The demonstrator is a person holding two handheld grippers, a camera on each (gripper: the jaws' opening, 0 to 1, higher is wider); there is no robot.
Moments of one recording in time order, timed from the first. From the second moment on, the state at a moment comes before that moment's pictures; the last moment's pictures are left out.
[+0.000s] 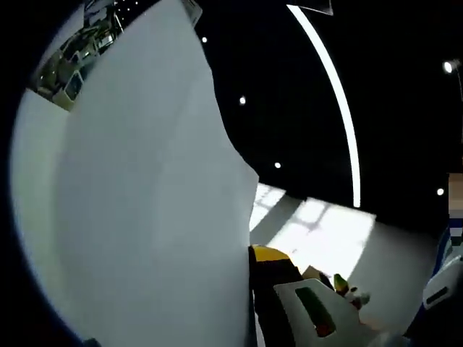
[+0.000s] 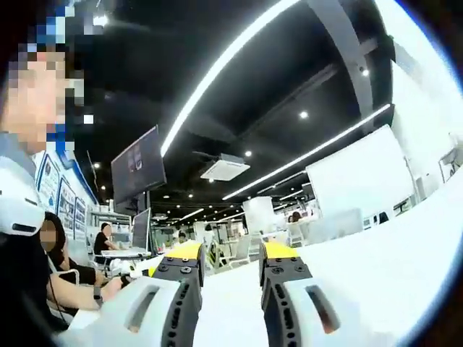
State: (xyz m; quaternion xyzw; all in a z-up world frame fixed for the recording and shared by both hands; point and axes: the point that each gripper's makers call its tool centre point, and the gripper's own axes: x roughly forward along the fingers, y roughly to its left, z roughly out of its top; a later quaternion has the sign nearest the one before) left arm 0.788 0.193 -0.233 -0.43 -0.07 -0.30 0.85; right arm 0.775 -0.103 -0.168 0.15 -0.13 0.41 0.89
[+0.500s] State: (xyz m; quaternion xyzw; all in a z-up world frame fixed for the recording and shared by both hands) left arm 0.788 0.197 -0.236 -0.43 -0.07 -0.28 0.86; right arm 0.772 -0.097 -0.168 0.16 -0.12 0.42 0.88
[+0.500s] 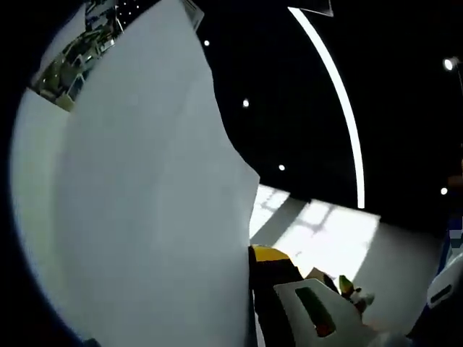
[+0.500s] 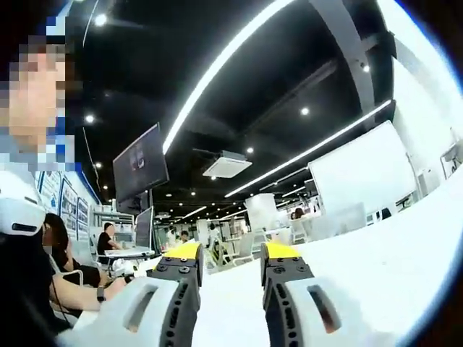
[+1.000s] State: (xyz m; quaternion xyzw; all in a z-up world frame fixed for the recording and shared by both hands) left arm 0.789 0.203 -0.237 -0.43 -0.08 -0.27 0.86; right arm 0.771 -0.090 -0.173 0.17 -0.11 0.43 0.88
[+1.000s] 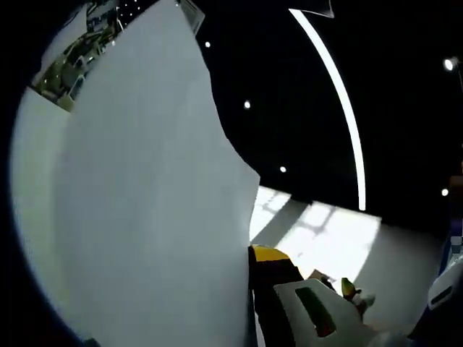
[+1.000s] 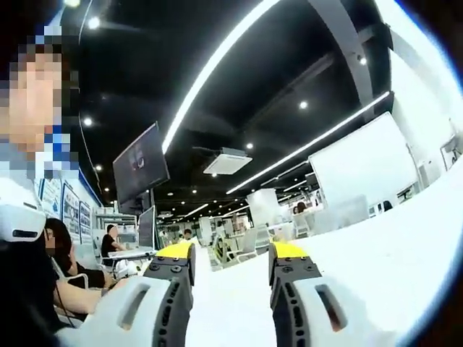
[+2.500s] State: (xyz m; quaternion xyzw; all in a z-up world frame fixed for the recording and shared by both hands) left arm 0.790 0.210 -0.239 -0.45 -0.08 -0.27 0.85; right arm 0.781 -0.094 -0.183 0.21 -0.07 0.41 0.88
